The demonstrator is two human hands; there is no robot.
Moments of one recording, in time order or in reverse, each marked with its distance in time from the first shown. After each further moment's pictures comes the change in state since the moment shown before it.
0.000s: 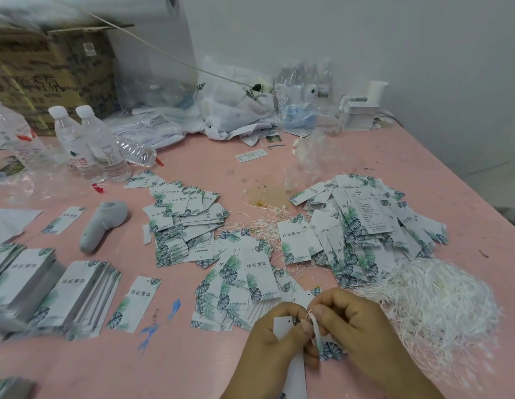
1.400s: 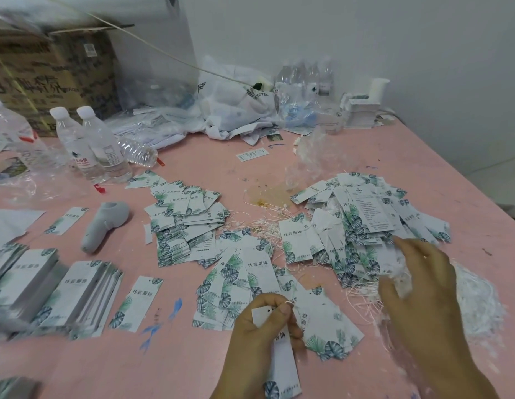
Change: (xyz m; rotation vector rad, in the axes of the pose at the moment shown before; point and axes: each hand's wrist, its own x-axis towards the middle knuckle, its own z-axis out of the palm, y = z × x) left_hand 0.007 0.001 -0.012 -0.233 0.150 -0.007; right_hand 0.000 -0.001 -0.046 -0.580 0.594 -0.004
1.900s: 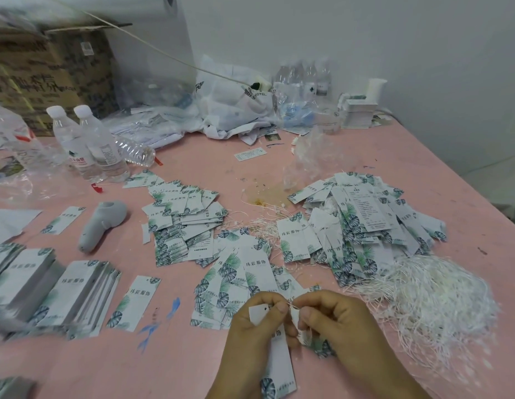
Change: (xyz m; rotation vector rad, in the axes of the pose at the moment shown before) left_hand 0.002 -0.002 -0.003 0.062 0.015 0.047; right_hand -0.032 -0.038 0.038 0.793 -0.654 0.213
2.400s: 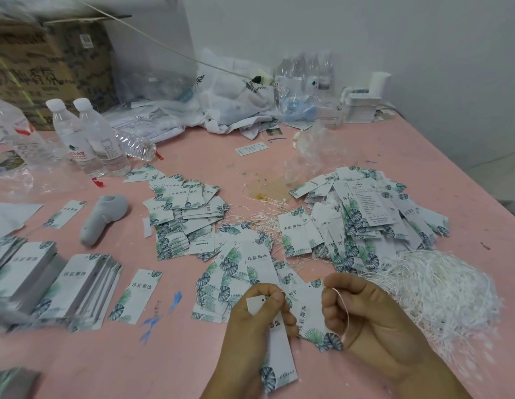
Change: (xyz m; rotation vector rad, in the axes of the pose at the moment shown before) left_hand -0.002 0.004 0.003 -0.025 0.061 -0.020; right_hand 0.002 -0.009 -0.024 0.897 -0.186 0.202
